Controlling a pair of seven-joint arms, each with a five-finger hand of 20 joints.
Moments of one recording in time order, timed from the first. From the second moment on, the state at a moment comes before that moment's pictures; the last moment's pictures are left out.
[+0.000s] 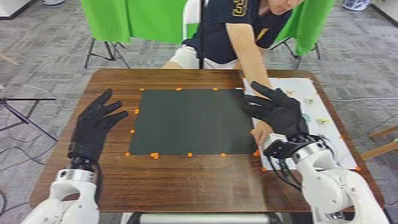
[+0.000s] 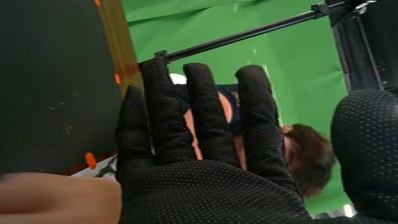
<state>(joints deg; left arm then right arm) 119.3 -51.6 -85.6 -121.1 41.9 19.4 19.2 -105.9 -73.6 90.8 -115.4 -55.9 -7.8 10.1</state>
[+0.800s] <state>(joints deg) 119.9 -52.1 -85.9 -121.2 42.2 19.4 18.3 -106.3 -73.6 90.9 -115.4 -55.9 -7.8 10.7</state>
